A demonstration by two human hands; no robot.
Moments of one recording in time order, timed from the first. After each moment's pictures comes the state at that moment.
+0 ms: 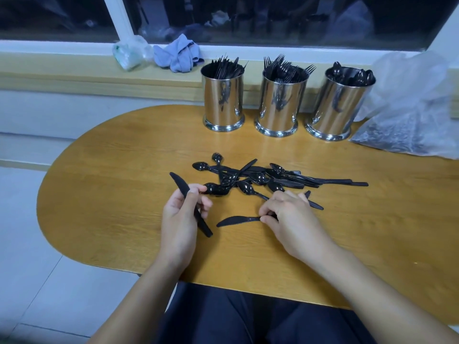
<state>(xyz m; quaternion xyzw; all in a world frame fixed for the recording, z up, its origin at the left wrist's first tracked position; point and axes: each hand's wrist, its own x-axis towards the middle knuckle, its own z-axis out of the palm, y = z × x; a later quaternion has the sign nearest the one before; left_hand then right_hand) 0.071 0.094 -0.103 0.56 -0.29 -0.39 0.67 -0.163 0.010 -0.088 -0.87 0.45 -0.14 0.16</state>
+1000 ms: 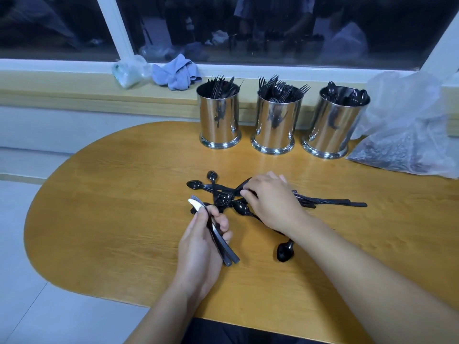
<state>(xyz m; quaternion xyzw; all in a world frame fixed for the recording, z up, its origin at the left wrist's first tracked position) 0.020 0.072 -0.100 0.44 -0.15 -0.52 0.72 -0.123 -0.079 -0.082 -0.89 0.42 -0.14 0.11</state>
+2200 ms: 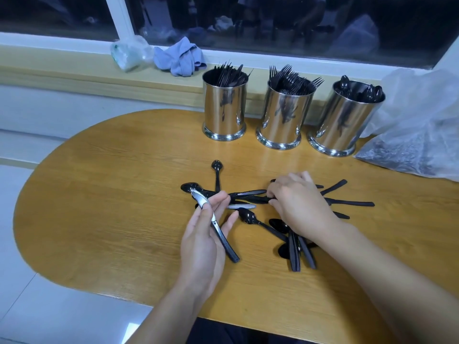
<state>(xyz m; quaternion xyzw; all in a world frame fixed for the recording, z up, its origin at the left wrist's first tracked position) 0.020 0.071 -0.101 0.42 -0.13 -0.49 0.75 -0.158 -0.085 -0.081 -0.92 0.39 -0.07 -0.03</state>
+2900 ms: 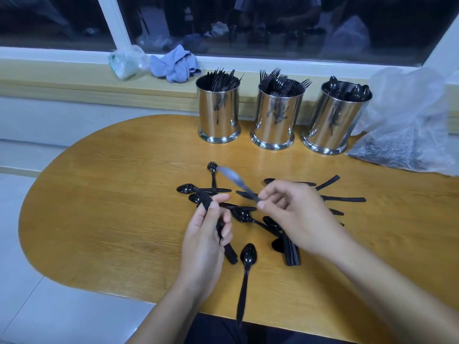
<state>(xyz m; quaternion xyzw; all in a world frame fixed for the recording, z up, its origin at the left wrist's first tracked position) 0.009 0.077 -0.094 0.47 -0.23 -0.50 0.69 -0.172 -0.019 -0.029 -0.79 0.43 -0.26 0.35</state>
